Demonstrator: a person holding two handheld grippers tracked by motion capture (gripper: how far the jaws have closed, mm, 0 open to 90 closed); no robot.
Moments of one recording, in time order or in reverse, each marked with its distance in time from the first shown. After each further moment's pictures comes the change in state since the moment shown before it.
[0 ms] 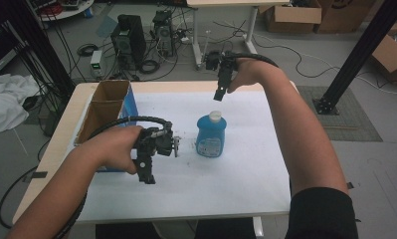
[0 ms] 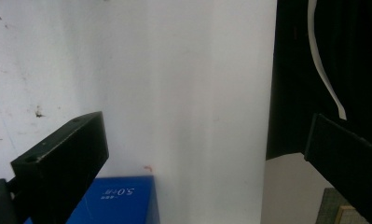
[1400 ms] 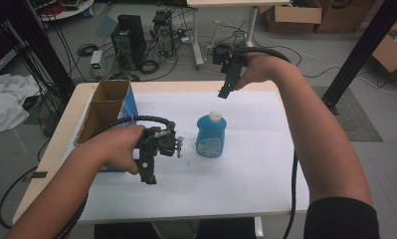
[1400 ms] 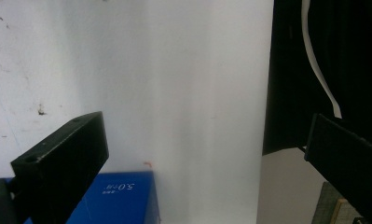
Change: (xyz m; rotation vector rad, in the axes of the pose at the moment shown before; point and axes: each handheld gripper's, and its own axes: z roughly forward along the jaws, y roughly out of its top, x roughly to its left) left arm -0.003 0.007 -0.006 0.028 0.003 0.003; right arm 0.023 -0.014 -0.041 -0.083 0.004 -0.037
